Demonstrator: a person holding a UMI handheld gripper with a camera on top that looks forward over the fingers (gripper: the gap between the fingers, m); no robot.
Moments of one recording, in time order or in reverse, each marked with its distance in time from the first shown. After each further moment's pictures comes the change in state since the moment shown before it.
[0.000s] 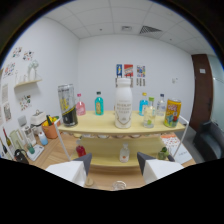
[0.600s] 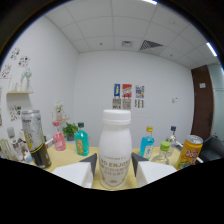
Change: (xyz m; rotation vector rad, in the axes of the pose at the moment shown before) arm 0.031 -0.112 0.135 0.223 0.033 -0.045
